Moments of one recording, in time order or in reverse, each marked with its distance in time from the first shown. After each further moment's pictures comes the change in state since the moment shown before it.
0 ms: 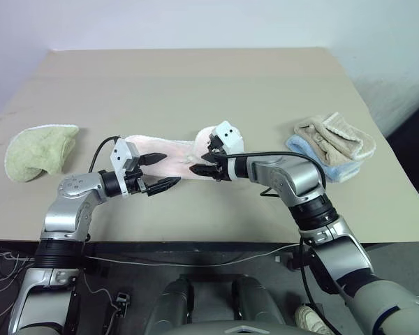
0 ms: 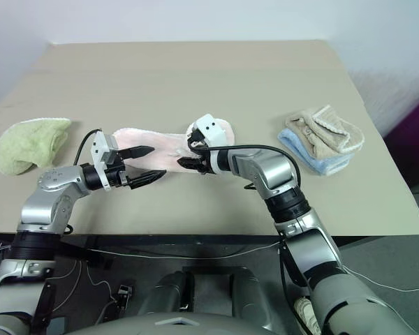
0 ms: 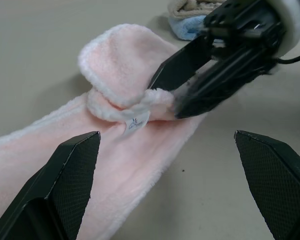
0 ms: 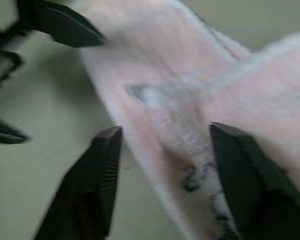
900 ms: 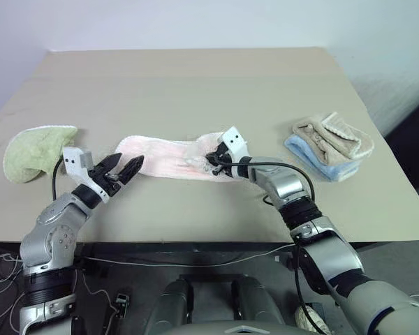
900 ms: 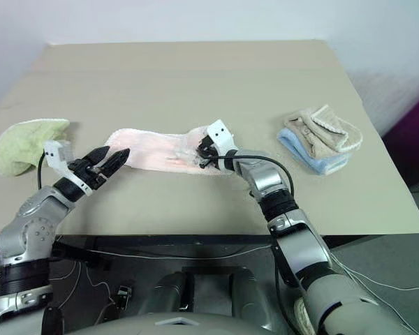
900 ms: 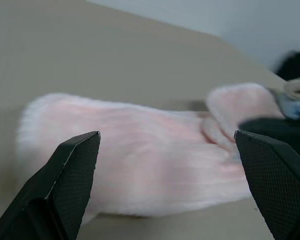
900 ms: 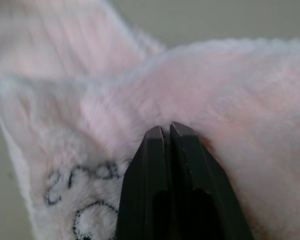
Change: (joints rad) left arm 0.200 -0.132 0.318 -0.198 -0.242 0.278 0.507; right arm -0.035 0.086 -0.032 0.549 -0.282 -0.589 0.036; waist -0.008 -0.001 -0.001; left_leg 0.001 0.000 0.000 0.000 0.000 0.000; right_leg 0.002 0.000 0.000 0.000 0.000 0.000
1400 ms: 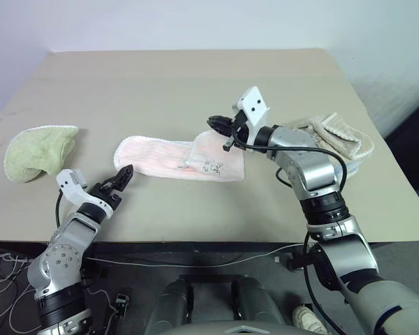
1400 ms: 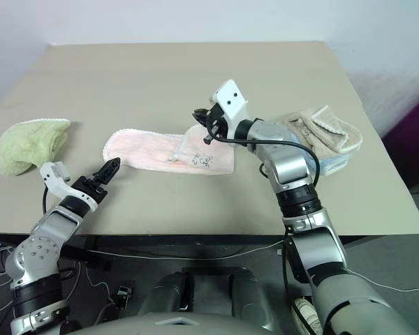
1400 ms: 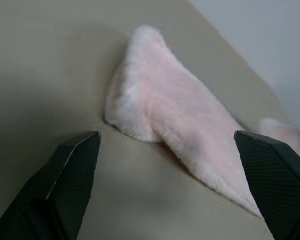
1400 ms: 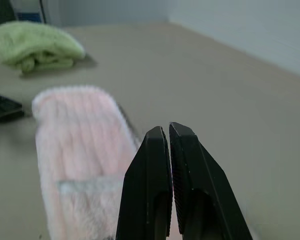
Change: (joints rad) left arm 0.067 -0.196 0.155 -0.078 -0.252 0.185 0.382; right arm 0.010 -0.114 -0.105 -0.467 0.070 0.106 0.083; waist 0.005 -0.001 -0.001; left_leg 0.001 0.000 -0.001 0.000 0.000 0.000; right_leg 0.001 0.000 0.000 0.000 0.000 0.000
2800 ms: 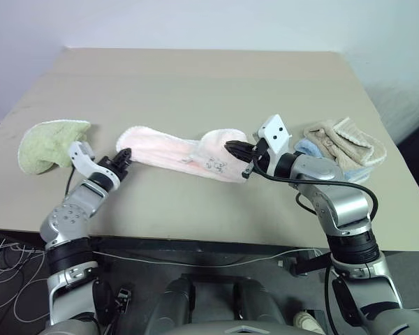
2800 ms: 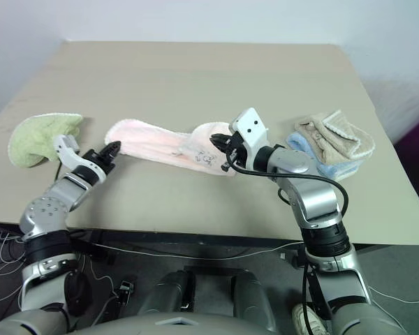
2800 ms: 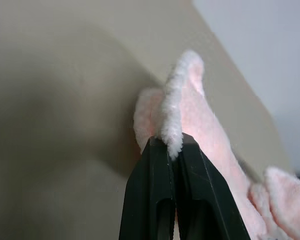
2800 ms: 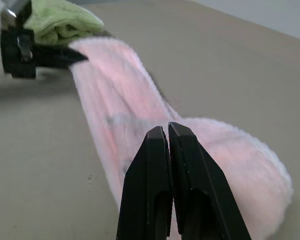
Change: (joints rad) left arm -0.330 0.090 0.012 0.335 0.021 0.017 -0.007; right arm 0.280 -0.109 -0.030 -0.374 0.057 0.186 -0.034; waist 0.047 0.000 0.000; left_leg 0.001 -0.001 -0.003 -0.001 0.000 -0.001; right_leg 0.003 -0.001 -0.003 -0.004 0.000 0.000
